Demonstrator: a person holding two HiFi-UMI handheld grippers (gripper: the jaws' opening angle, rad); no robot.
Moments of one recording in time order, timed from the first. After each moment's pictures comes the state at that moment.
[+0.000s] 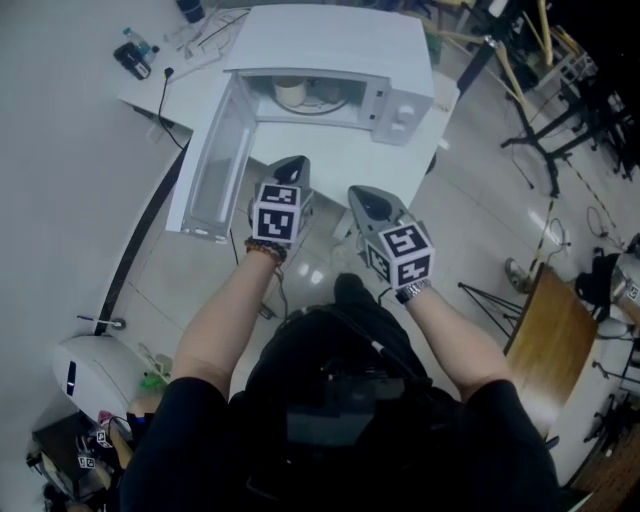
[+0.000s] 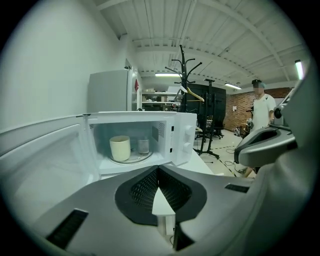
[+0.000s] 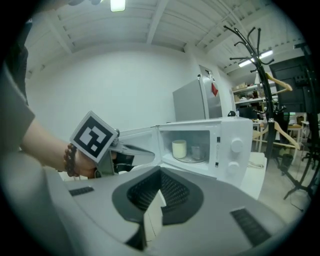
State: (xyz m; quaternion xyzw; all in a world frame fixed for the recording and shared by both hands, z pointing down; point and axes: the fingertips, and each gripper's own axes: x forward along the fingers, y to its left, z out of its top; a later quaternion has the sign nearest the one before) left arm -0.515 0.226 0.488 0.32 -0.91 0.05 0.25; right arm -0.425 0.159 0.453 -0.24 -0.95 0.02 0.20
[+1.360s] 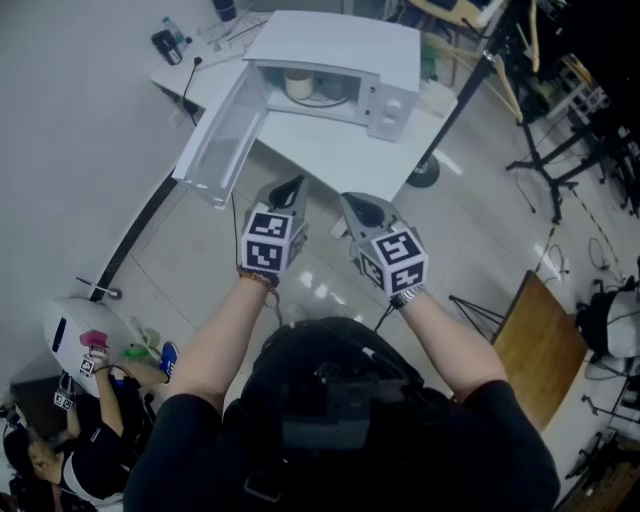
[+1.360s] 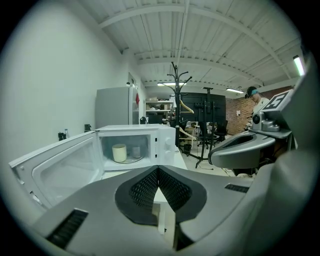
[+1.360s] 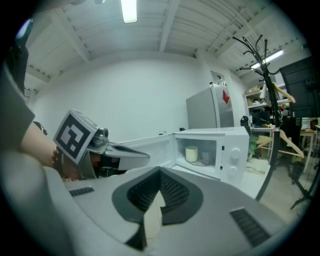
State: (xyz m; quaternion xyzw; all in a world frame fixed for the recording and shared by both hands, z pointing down) left arm -0.380 0.221 0.419 0.29 -0.93 0.04 0.20; right arm -0.333 0.154 0.402 -0.32 -0.93 0.01 0.16
